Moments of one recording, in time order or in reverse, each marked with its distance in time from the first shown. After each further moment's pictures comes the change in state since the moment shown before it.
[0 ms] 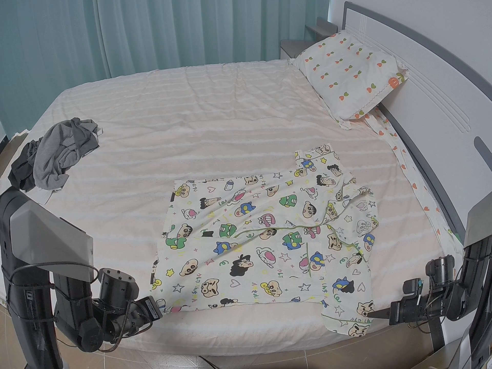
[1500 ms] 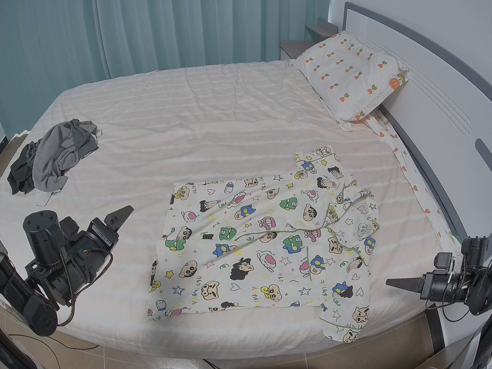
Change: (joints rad) left arm 0.141 -0.531 -0.063 -0.043 -0.115 -0.098; right arm -0.168 -0.308 0.034 -0.033 0.282 0.152
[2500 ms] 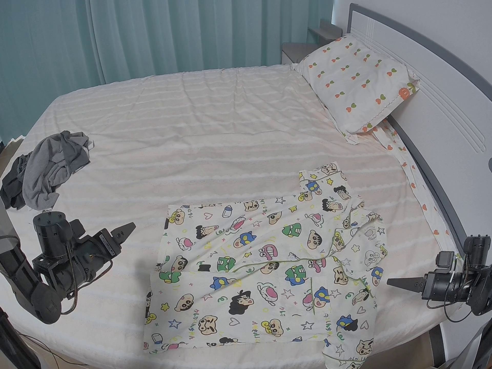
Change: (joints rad) left arm 0.118 0.119 -0.045 0.059 -0.100 0.245; right arm 0.005 -0.044 0.000 0.034 0.002 -0.009
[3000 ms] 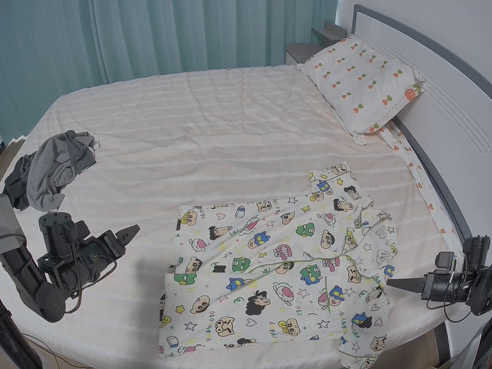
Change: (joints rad) left arm -0.009 0.044 -0.018 -0.001 0.000 0.004; right arm 0.003 0.007 0.000 0.002 0.001 0.000
